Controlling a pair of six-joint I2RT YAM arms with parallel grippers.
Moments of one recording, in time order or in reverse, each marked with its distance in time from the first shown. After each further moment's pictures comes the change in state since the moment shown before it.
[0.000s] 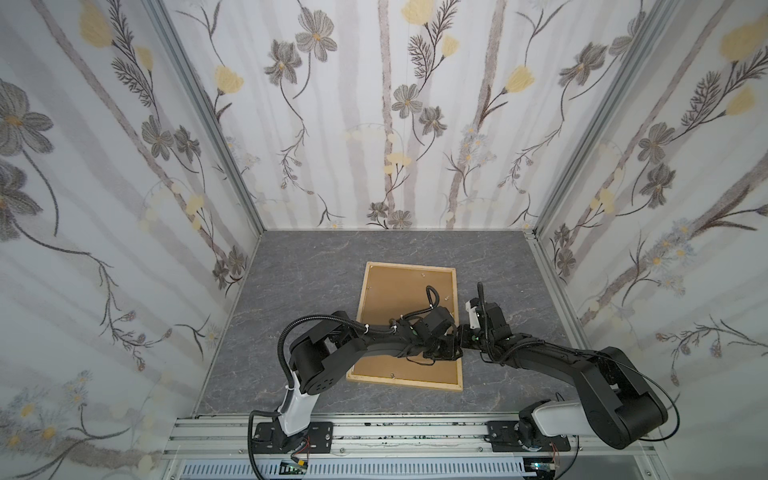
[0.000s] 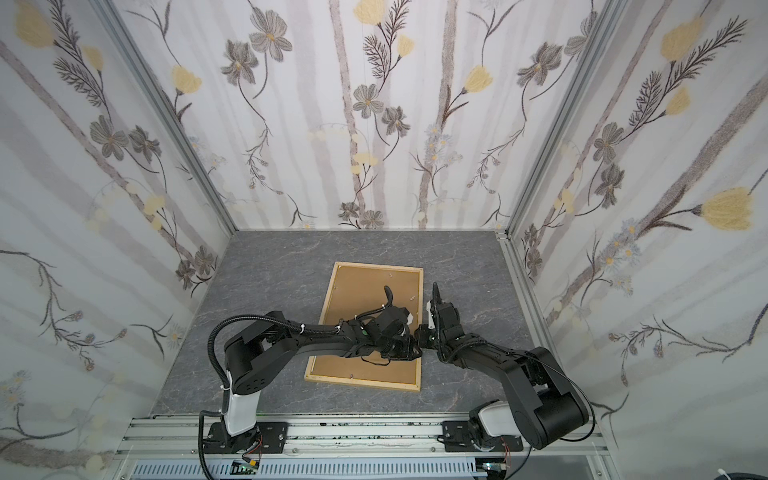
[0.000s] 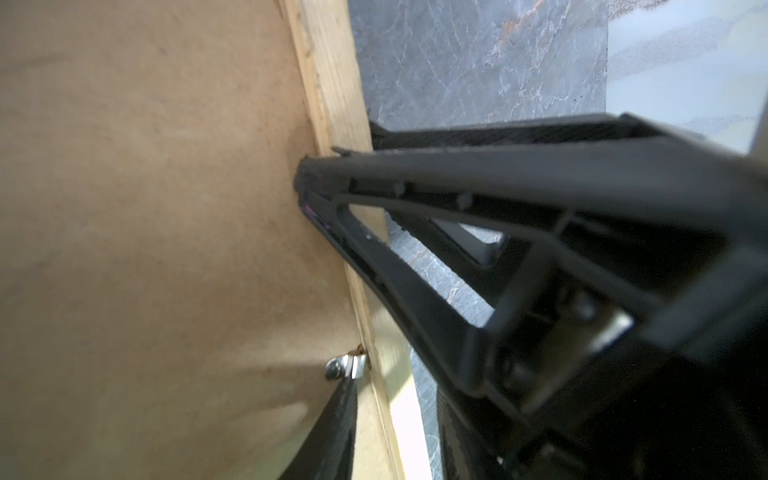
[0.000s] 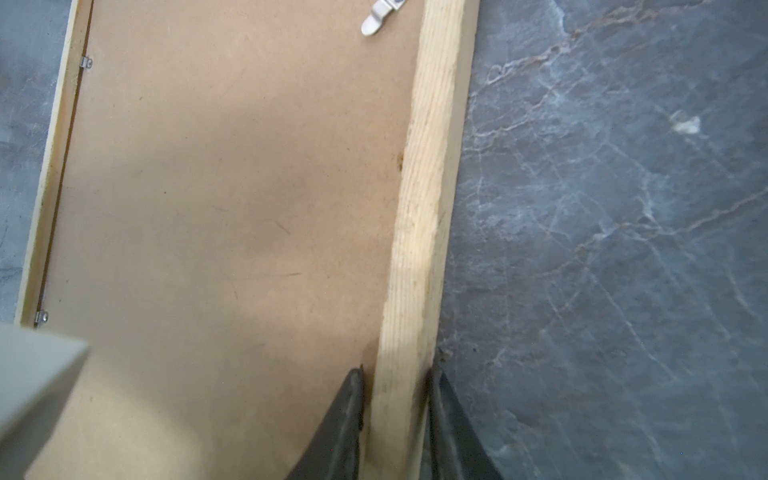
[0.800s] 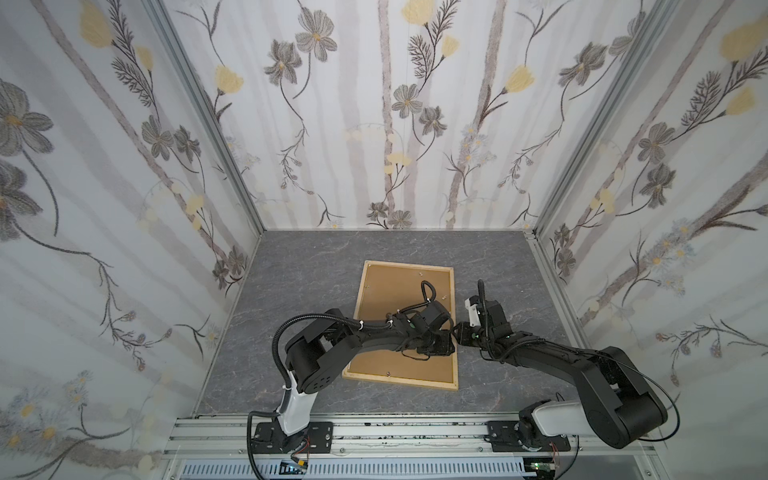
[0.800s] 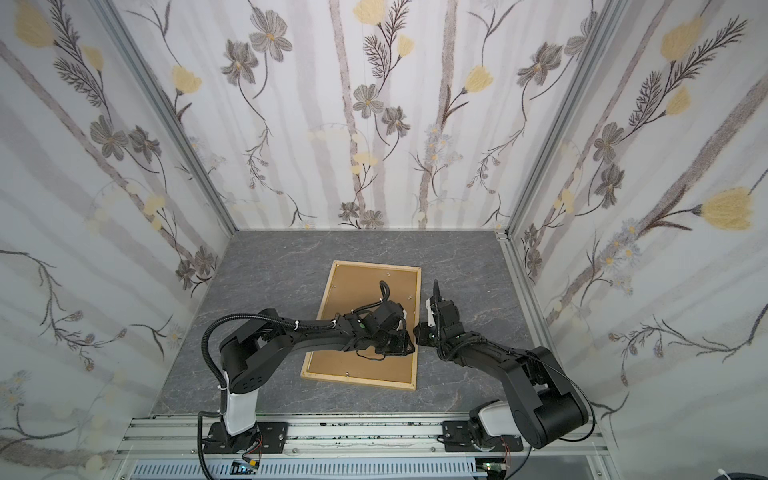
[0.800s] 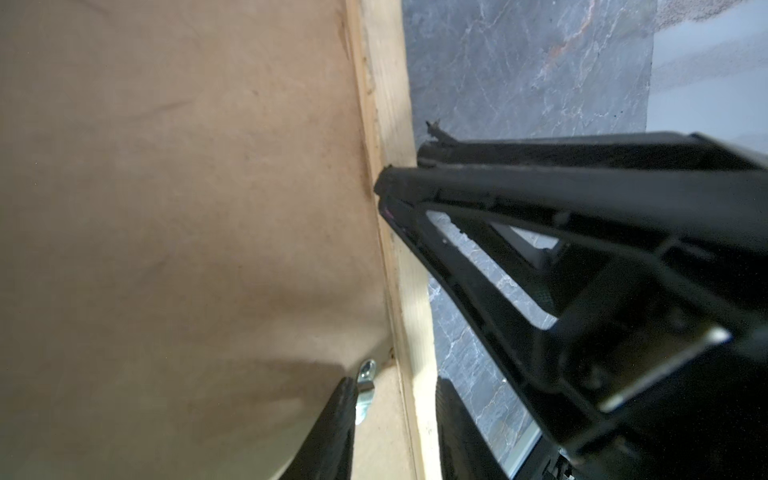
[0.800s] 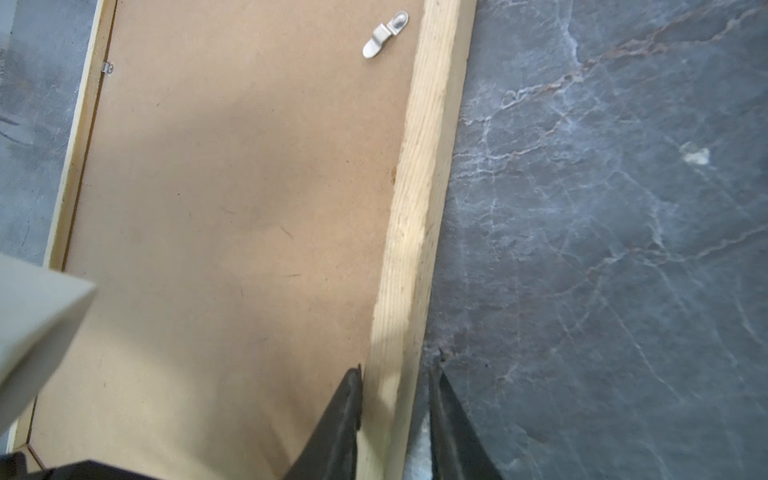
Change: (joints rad) left arm 0.026 -0.012 0.029 -0.113 -0.013 0.031; right arm -0.013 0.003 0.016 0.004 -0.011 -0.013
